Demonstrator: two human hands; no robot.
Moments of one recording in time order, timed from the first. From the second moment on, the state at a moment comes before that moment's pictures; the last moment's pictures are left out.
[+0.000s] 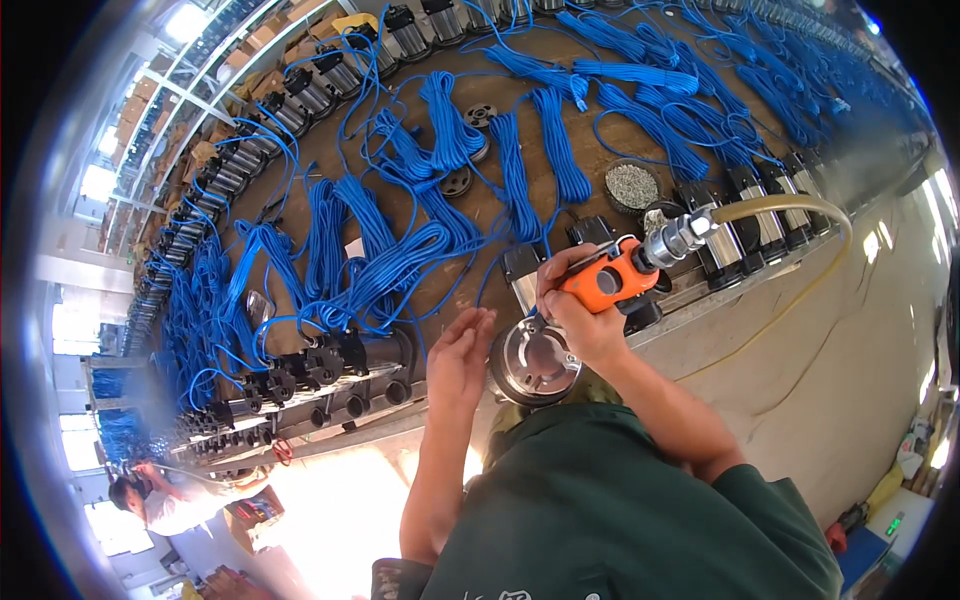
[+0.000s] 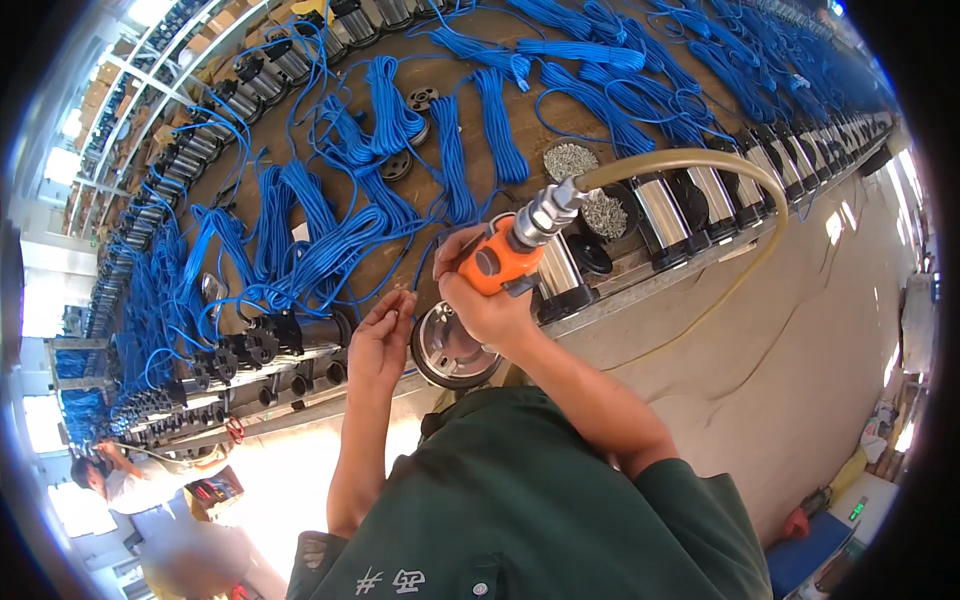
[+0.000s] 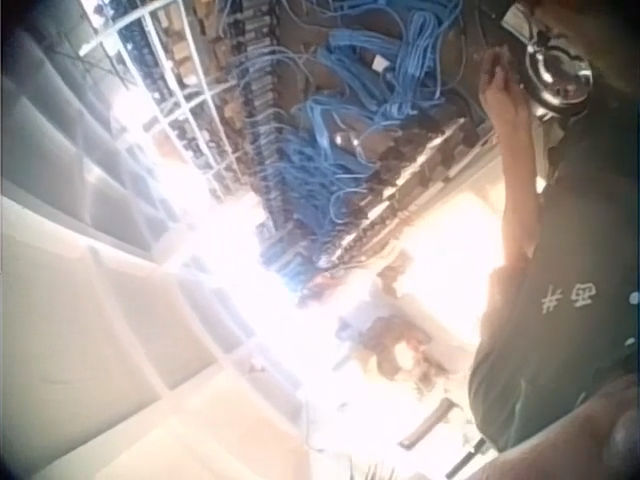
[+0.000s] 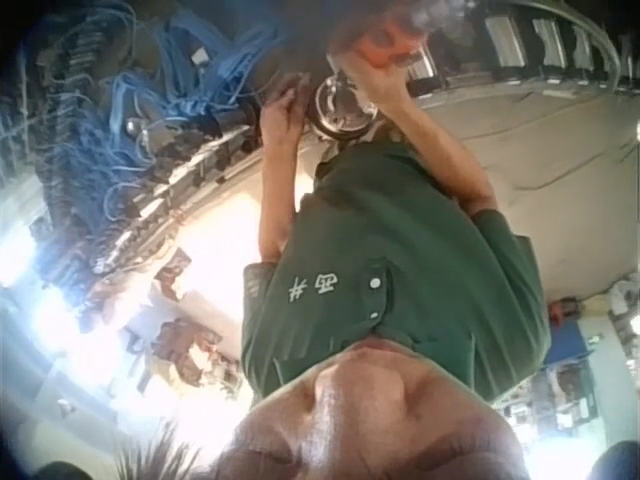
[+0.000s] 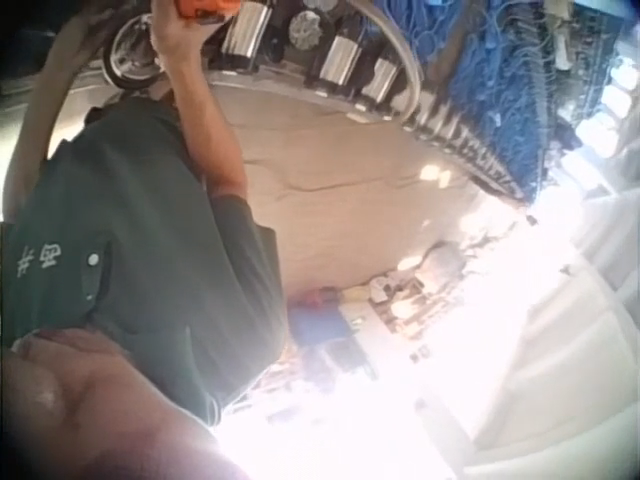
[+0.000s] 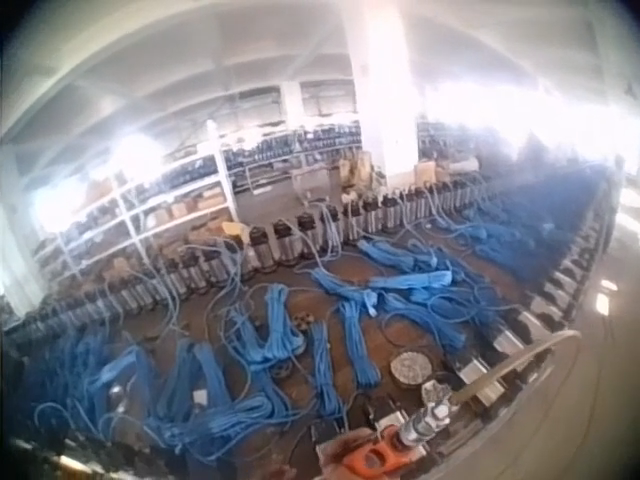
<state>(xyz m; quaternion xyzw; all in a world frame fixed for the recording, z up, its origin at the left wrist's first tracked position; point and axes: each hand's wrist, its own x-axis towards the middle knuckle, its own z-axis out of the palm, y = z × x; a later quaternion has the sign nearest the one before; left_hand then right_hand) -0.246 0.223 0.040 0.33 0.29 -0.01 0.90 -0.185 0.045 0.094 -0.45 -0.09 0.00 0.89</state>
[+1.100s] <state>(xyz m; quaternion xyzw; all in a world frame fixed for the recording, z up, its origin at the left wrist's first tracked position) -0.280 0.183 0.105 0.36 0.23 -0.12 0.90 -0.222 0.030 0.143 -0.28 -0.13 -0.05 0.95</state>
